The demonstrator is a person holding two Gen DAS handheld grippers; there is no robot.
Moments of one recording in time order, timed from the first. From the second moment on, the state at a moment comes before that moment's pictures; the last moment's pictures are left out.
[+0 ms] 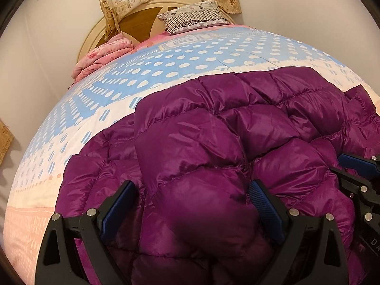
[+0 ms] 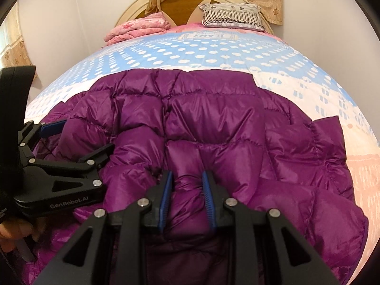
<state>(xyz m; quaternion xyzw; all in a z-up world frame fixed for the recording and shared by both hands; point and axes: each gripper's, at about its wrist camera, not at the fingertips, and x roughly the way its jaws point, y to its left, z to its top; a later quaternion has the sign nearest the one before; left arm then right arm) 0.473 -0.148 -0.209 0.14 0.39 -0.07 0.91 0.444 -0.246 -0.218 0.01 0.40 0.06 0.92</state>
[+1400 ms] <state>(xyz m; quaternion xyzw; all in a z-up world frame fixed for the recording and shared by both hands) 0.477 -0.110 -0.182 0.09 0.42 -0.07 0.90 0.438 -0.255 -0.204 0.03 0.41 0.07 0.91</state>
